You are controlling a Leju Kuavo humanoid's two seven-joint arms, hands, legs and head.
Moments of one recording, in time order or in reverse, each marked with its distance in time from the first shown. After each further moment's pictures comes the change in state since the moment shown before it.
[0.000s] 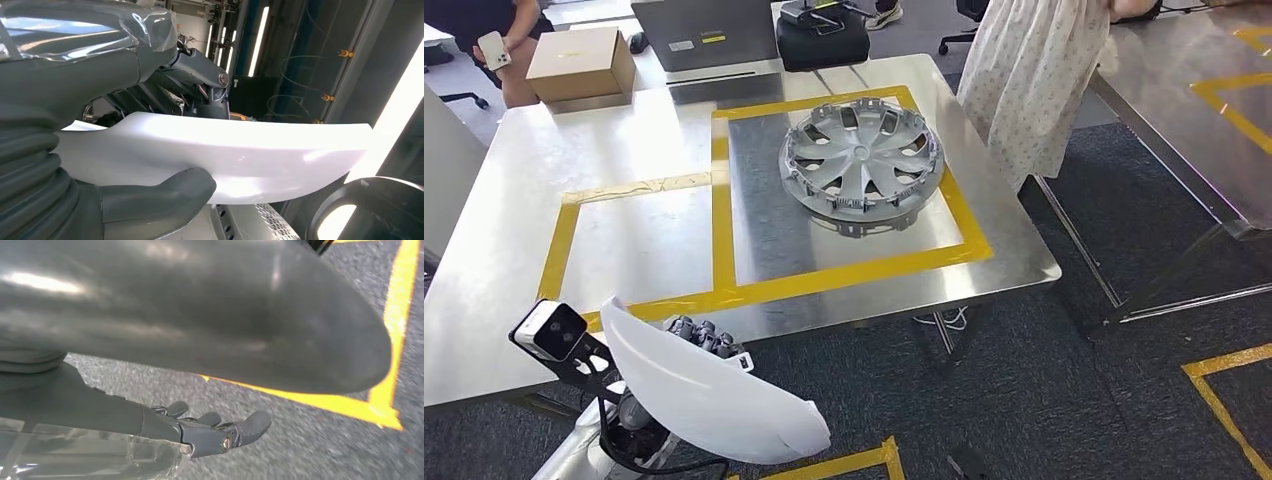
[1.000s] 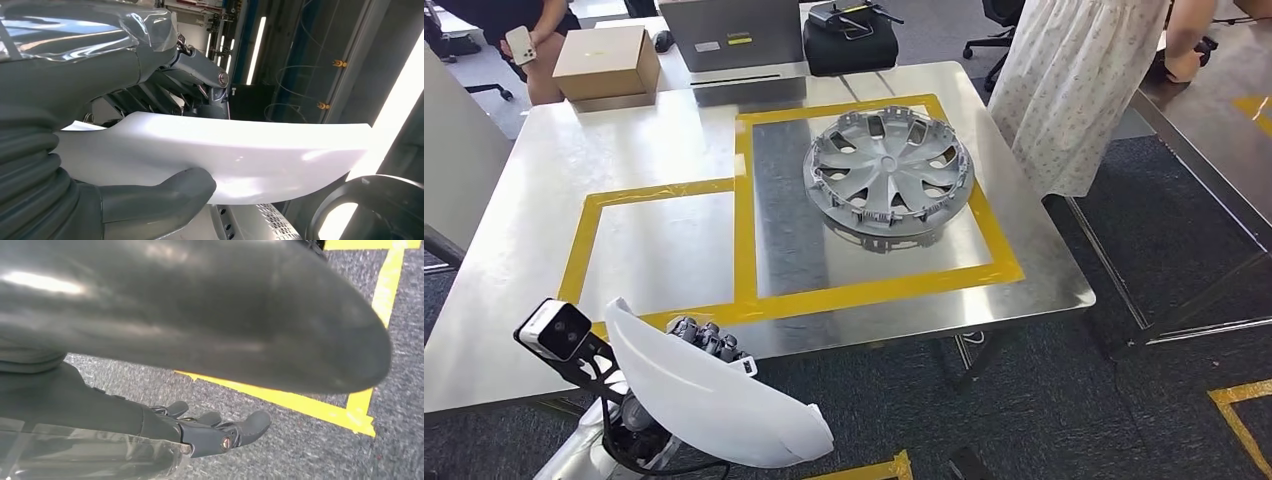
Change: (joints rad) left arm -0.014 -0.002 -0.023 0.001 0.007 0.000 -0.002; right arm 0.020 0.005 -0.010 0.000 -0.003 -0.010 -0.024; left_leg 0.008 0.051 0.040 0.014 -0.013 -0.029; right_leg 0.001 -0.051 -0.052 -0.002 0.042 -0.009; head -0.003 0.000
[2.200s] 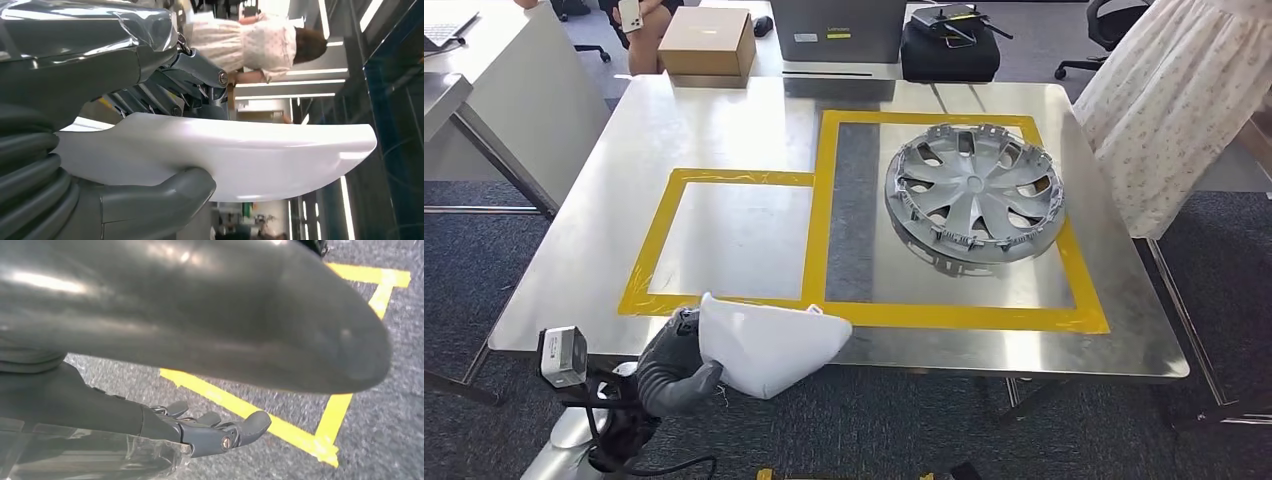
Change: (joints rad) left arm 0.083 0.023 0.151 -0.034 -0.542 0.359 -0.132; right arm 0.062 0.019 -0.024 0.007 -0.062 -0.019 -0.081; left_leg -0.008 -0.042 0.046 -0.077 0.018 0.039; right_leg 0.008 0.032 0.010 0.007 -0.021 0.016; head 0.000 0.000
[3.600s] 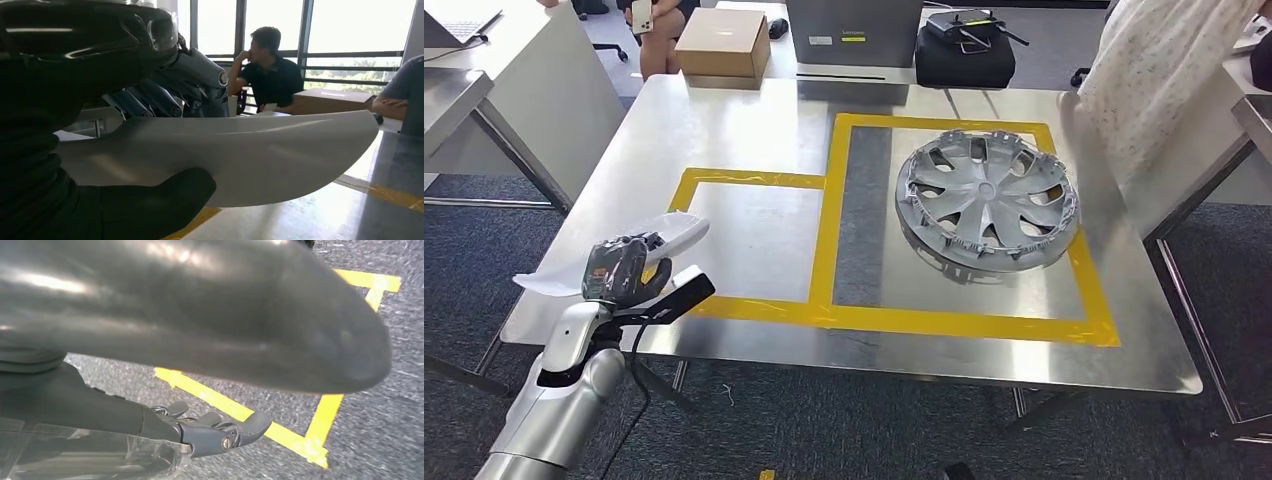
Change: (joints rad) left arm -0.214 -0.022 0.223 0.394 -1.564 0.850 0.432; right arm -0.014 0.026 0.029 0.010 -0.043 -0.032 0.014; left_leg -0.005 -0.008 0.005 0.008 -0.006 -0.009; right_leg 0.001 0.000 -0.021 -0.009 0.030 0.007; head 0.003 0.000
